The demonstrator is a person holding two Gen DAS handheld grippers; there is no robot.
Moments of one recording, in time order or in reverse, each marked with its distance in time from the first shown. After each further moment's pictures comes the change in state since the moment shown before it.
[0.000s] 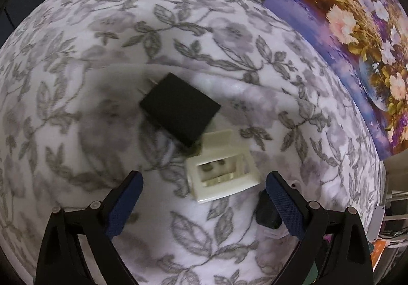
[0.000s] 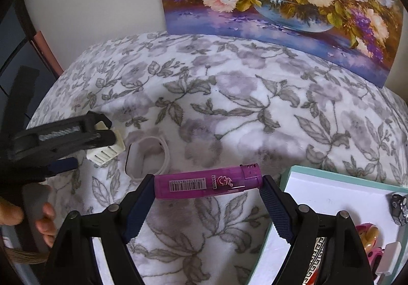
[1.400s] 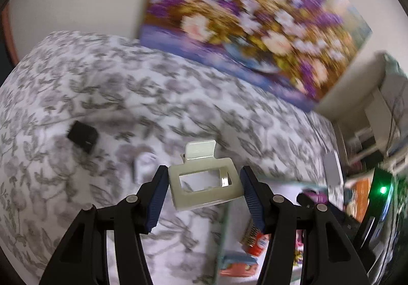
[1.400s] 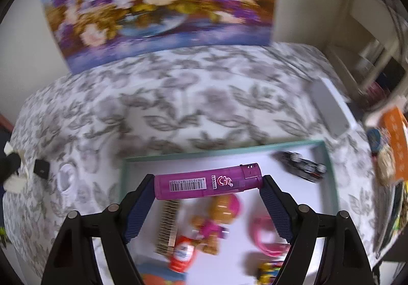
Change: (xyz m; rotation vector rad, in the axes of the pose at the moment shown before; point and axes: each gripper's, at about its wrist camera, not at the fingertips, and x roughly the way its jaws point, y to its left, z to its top) left arm -0.120 -0.134 -0.087 0.379 -0.139 -0.210; right arm -0.088 -0.152 -0.023 0.354 0.050 -0.275
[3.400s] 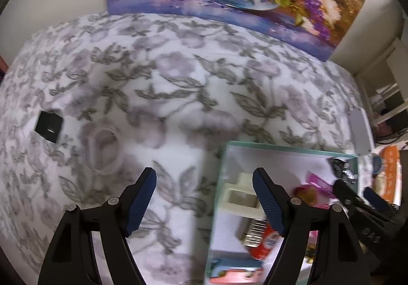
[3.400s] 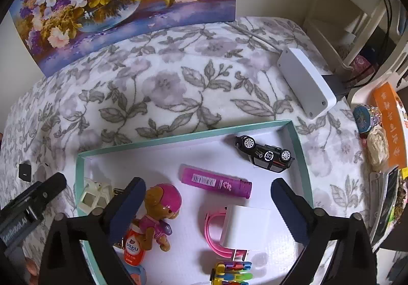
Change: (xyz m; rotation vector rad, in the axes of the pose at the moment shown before) left arm 0.081 -0.043 -0.015 0.105 0.187 0.152; right arm 0.022 -0.054 0.000 0.052 0.095 -0.028
